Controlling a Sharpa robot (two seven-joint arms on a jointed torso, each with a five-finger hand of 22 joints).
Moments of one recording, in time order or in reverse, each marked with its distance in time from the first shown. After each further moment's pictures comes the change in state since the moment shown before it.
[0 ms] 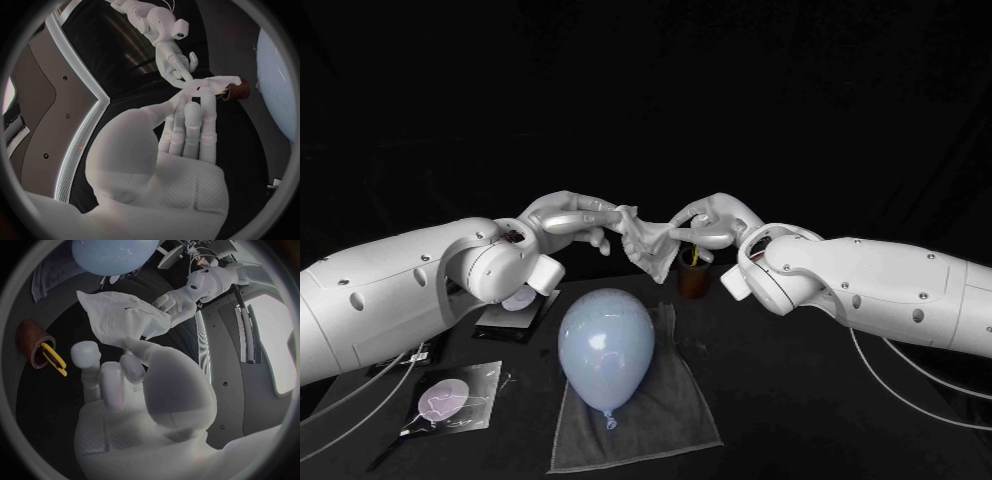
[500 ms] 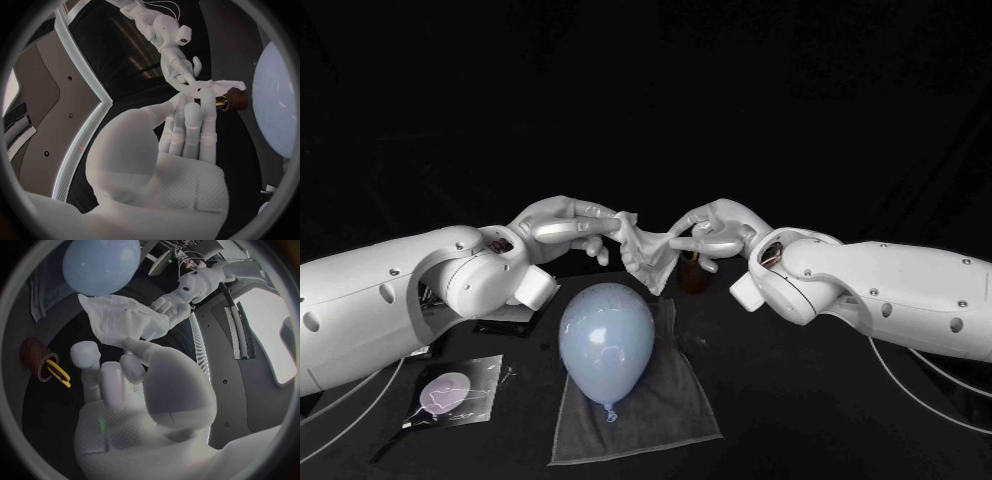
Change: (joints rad) left arm -0.015 -0.110 0.000 0.173 0.002 0.001 0.005; left_hand 0.006 0.006 -0.003 -0.003 0.000 0.000 0.000 -0.003 0.000 0.005 -0.003 0.000 0.001 0.008 -0.004 0.005 0.020 -0.001 0.004 0.000 0.000 0.000; right arm -0.009 -0.092 0.000 0.130 0.031 0.085 0.019; right_hand -0.001 0.001 0.000 0.000 0.004 -0.004 0.000 0.000 0.002 0.000 0.000 0.000 -0.003 0.000 0.000 -0.002 -0.002 -0.005 0.000 0.000 0.000 -0.003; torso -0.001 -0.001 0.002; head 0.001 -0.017
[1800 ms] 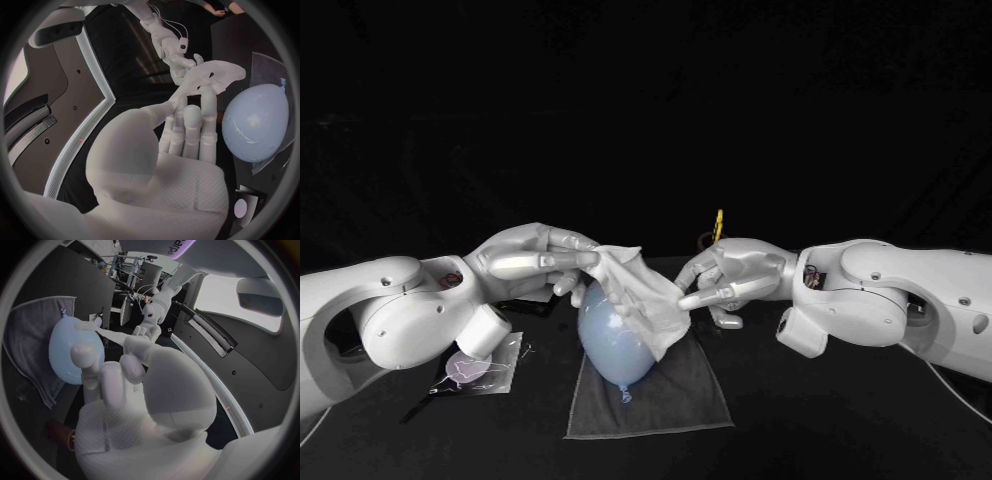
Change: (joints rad) left arm -0.046 -0.335 -0.031 0.324 0.046 0.094 0.013; left_hand 0.004 -0.002 -0.005 -0.005 0.000 0.002 0.002 0.000 0.000 0.008 0.001 -0.012 0.002 0.060 -0.004 0.022 0.053 -0.007 0.021 -0.004 0.011 0.004; right arm -0.004 -0.124 -0.003 0.171 0.188 0.545 -0.010; right_hand 0.000 0.000 0.005 -0.006 -0.001 -0.001 0.004 0.001 0.001 0.000 0.000 0.000 0.002 0.000 0.000 -0.004 0.006 -0.002 0.000 0.000 0.000 0.001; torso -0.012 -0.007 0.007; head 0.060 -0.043
